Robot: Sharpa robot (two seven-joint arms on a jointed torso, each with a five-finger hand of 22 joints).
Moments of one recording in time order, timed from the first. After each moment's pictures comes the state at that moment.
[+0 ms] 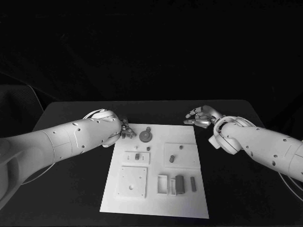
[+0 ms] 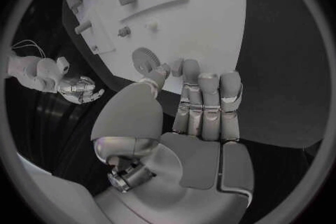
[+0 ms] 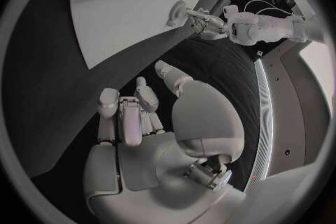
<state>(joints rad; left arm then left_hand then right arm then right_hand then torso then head) 1.32 -0.44 -0.24 0.93 -1.10 -0.06 -0.44 1.06 -0.08 0.29 -0.01 0.20 1.07 0.14 0.34 0.59 1.28 0.04 0.76 0.51 1.29 -0.04 0.95 1.03 0.14 0.98 -0.06 1.47 0.40 1.16 -0.62 0.00 1.07 -0.95 -0.34 -0.03 1.14 -0.11 0.43 -0.09 0.20 0.77 0.15 0.32 0.43 1.15 -0.01 1.36 1.05 1.35 -0.09 1.65 1.27 0.25 0.94 0.00 1.66 0.84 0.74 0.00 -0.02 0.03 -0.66</state>
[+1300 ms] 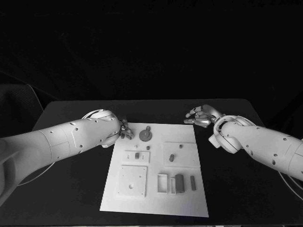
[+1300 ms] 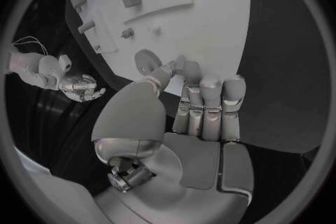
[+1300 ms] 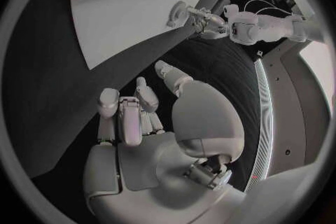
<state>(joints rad) 1.31 -0.46 -0.23 0.95 -1.07 -0.06 -0.44 1.17 -0.05 0.44 -0.07 0.19 1.17 0.12 0.36 0.57 1.35 0.02 0.81 0.53 1.33 -0.05 1.02 1.06 0.11 1.02 -0.07 1.54 0.42 1.16 -0.62 0.00 1.07 -0.95 -0.34 -0.03 1.14 -0.11 0.43 -0.09 0.20 0.77 0.15 0.32 0.43 1.15 -0.01 1.36 1.05 1.35 -0.09 1.65 1.27 0.25 0.94 0.00 1.66 0.84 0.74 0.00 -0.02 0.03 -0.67</state>
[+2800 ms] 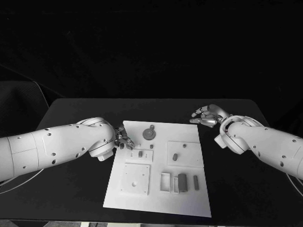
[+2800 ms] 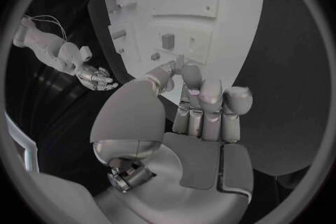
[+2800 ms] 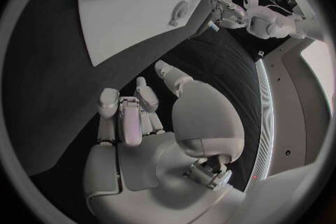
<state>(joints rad) 1.34 -0.72 -0.24 1.39 -0.91 -0.16 -0.59 1.19 -0.07 0.47 -0.04 0.27 1.20 0.12 0.36 0.57 1.39 0.04 0.87 0.57 1.37 -0.04 1.12 1.12 0.07 1.11 -0.08 1.63 0.46 1.16 -0.63 0.00 1.07 -0.95 -0.34 -0.03 1.14 -0.11 0.43 -0.09 0.20 0.77 0.15 0.32 0.43 1.15 -0.01 1.36 1.05 1.35 -0.09 1.65 1.27 0.25 0.94 0.00 1.66 0.84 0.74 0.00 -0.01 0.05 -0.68</state>
